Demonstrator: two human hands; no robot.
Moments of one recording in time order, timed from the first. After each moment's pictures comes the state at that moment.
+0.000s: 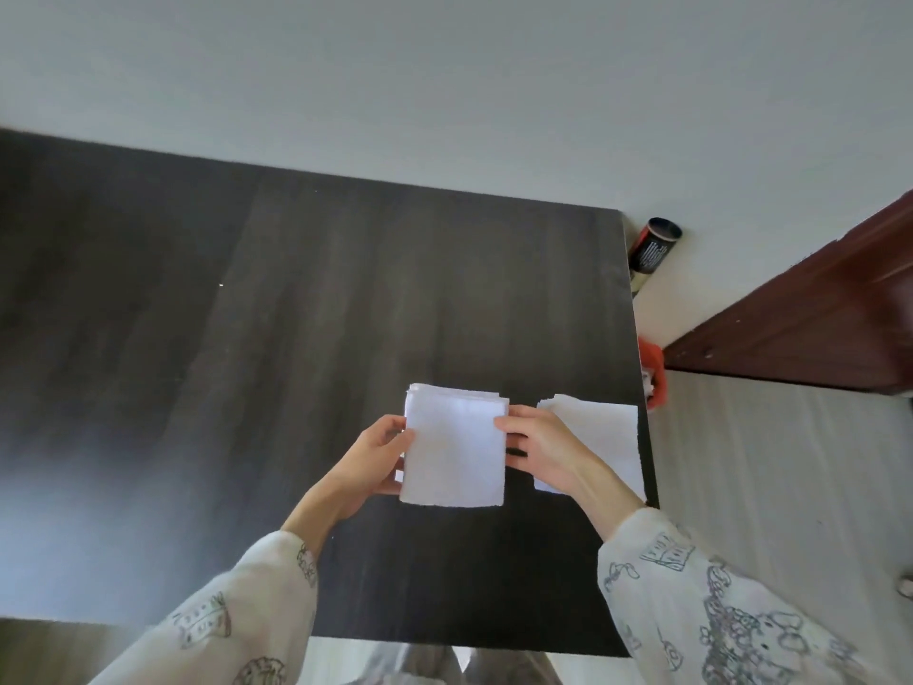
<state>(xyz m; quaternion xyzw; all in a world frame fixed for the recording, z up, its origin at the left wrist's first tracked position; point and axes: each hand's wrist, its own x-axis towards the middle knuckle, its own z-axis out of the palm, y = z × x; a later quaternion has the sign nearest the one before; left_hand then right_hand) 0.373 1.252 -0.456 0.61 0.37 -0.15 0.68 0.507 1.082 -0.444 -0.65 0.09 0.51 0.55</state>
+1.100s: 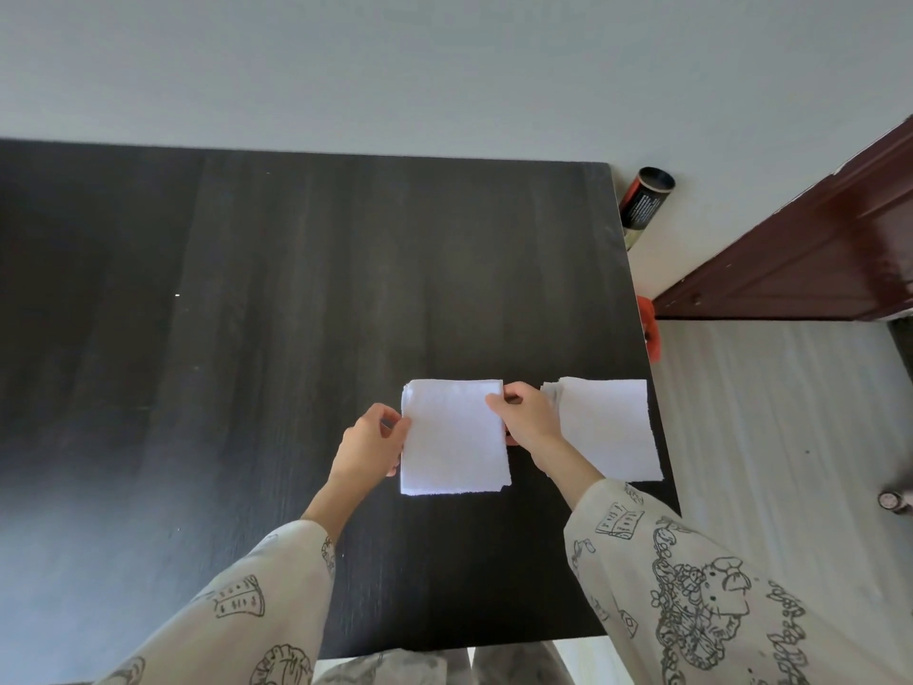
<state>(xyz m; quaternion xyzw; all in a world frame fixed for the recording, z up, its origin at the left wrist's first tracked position) 0.403 1.278 -0.499 0.77 0.38 -0.17 0.47 0.514 1.118 -0.492 -0.87 0.07 0.34 0.35</state>
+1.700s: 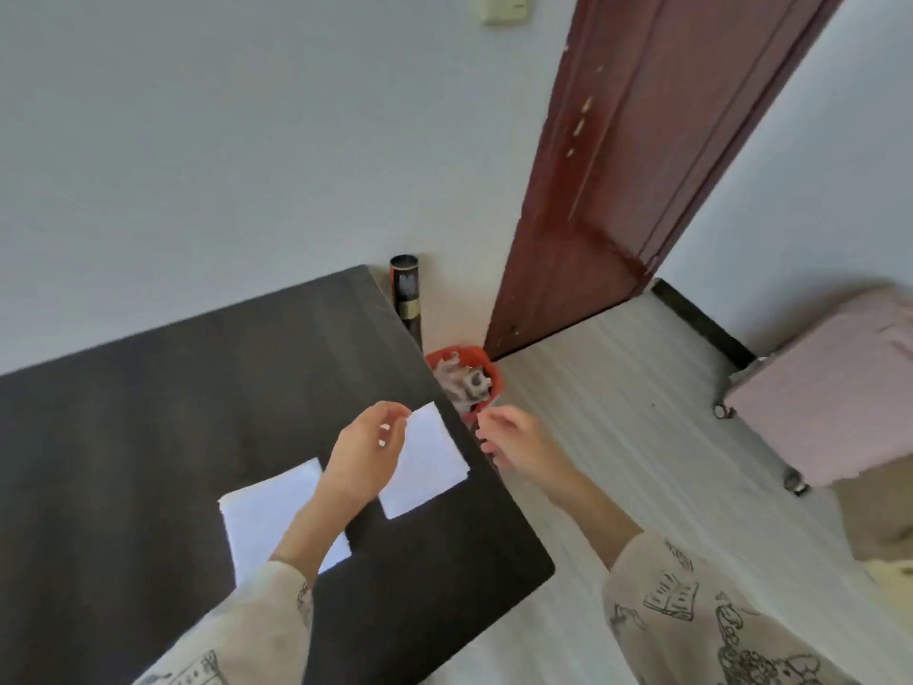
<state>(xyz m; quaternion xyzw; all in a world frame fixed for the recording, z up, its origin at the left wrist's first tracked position) 0.469 1.108 -0.373 0.90 0.03 -0.07 0.42 0.477 0.918 -0.371 -0.83 0.12 0.20 0.50</state>
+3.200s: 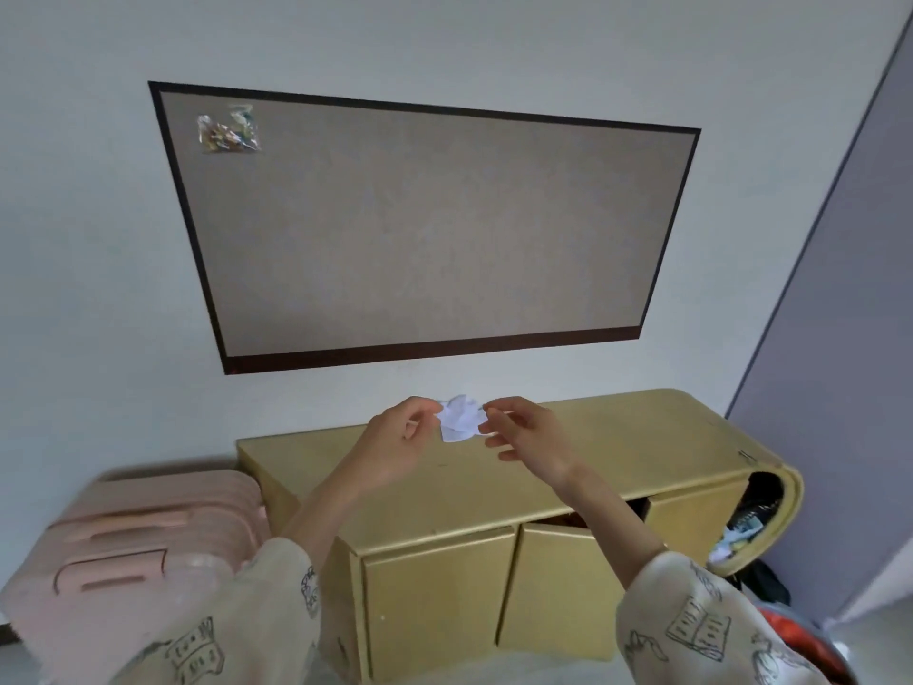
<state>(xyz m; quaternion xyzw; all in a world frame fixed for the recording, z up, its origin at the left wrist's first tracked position) 0.287 -0.187 -0.199 0.62 -0.62 -0.25 0.41 0.105 -0.214 -0.176 -0.66 0.47 -0.36 0.47</state>
